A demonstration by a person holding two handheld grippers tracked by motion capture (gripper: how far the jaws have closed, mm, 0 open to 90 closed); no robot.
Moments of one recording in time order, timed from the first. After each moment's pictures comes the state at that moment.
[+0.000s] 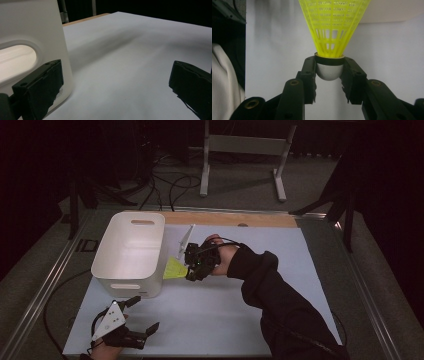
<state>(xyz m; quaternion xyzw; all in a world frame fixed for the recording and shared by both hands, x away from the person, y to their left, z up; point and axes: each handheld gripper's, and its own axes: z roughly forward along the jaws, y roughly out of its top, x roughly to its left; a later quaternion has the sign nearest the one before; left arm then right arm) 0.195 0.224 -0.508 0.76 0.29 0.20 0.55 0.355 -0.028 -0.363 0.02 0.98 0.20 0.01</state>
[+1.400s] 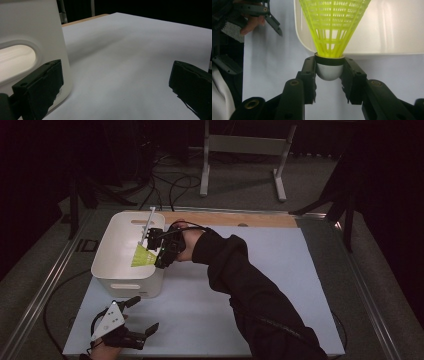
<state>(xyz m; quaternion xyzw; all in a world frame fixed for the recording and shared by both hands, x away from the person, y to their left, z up) 0.195 0.225 -0.508 0.76 0.29 0.20 0.55 0.374 0.054 -0.335 0.01 0.98 0.20 0.02</state>
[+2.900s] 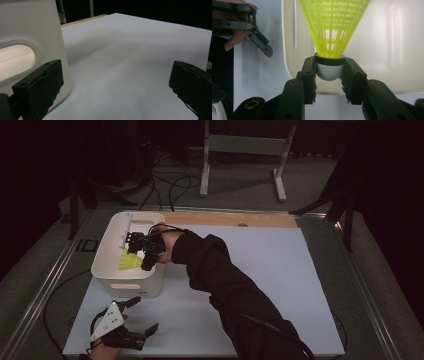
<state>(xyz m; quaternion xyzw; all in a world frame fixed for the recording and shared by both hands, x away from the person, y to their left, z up) 0.194 0.226 -0.508 0.76 0.28 0.20 0.56 0.383 0.105 -0.359 0.00 0.99 0.16 0.01</state>
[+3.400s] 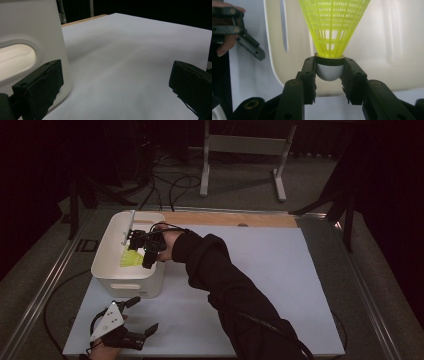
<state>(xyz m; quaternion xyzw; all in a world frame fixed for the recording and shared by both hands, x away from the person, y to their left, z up) 0.195 0.226 -0.508 0.76 0.28 0.20 0.56 0.392 0.104 -0.364 0.04 0.99 0.16 0.01</state>
